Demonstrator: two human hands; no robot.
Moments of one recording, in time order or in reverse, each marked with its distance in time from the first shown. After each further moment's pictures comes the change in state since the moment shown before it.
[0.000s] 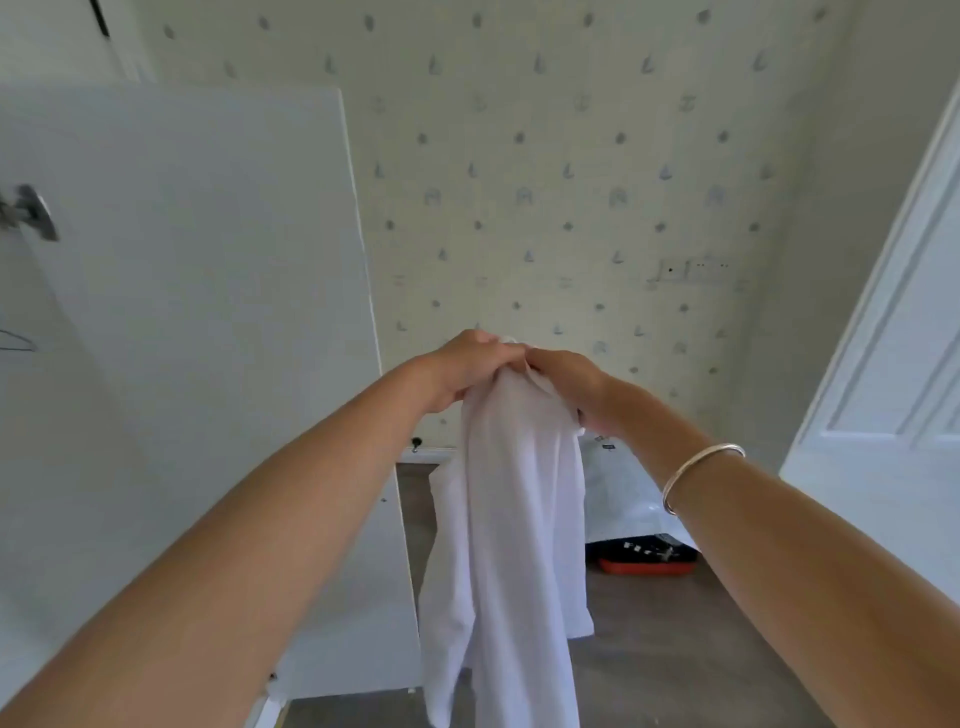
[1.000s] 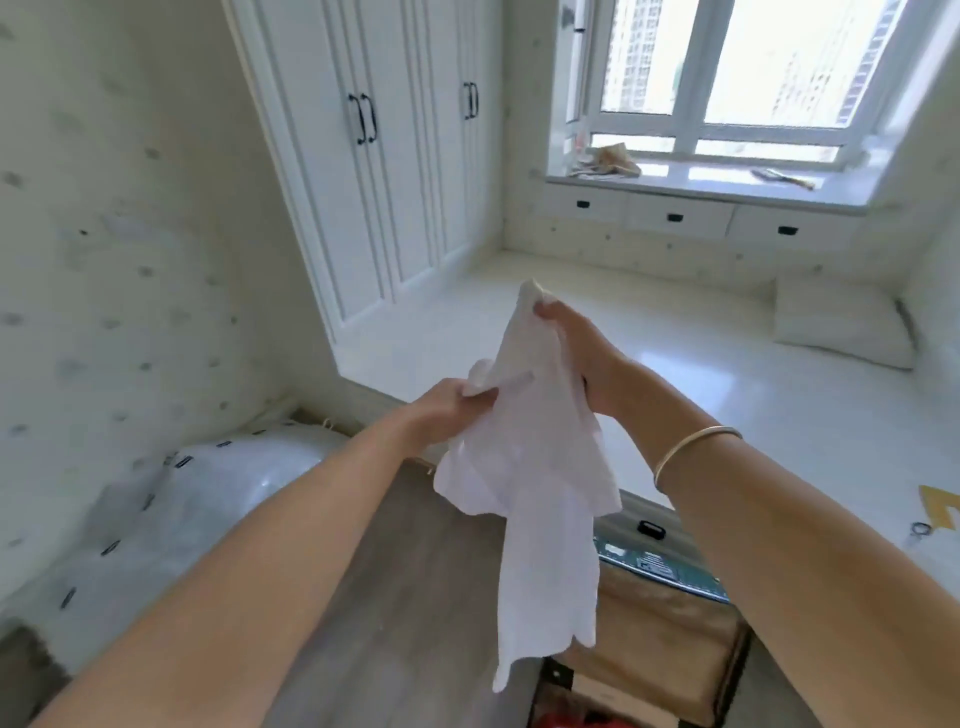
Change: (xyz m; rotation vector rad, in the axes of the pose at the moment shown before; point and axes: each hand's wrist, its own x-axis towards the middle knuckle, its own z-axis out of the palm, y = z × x) left_hand -0.020 0.072 0.458 0.314 -1.063 0.372; right_hand -0.314 0.208 -0.281 0.578 1.118 0.258
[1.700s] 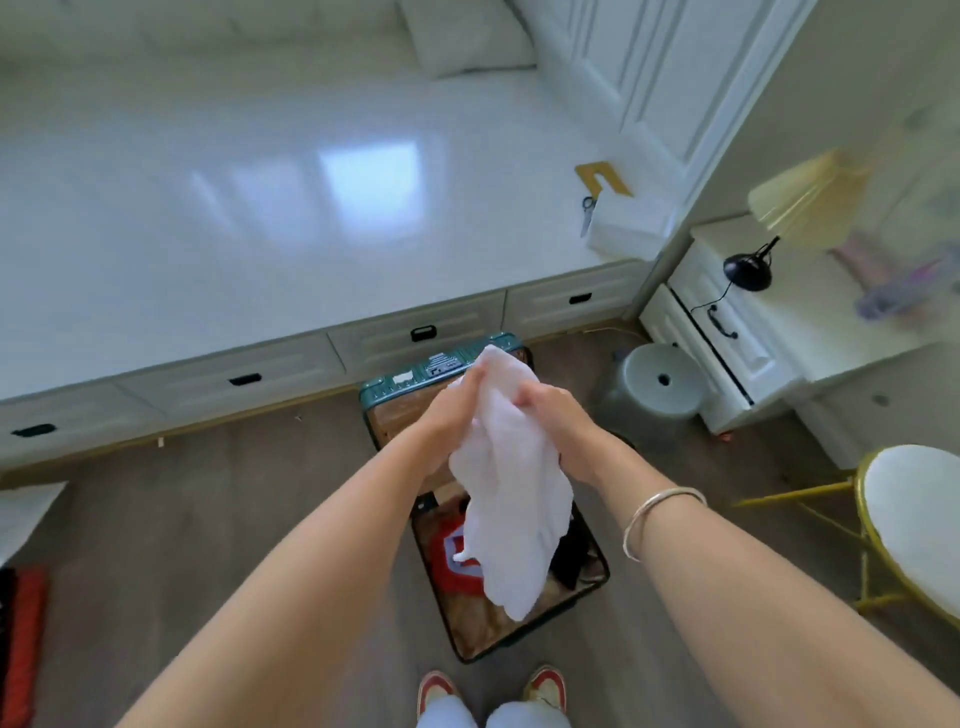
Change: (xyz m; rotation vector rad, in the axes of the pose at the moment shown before) left_hand 0.103 -0.092 0.324 -0.055 -0.740 -0.256; right_hand -0.082 0.302 -0.140 0.236 0.745 0.476
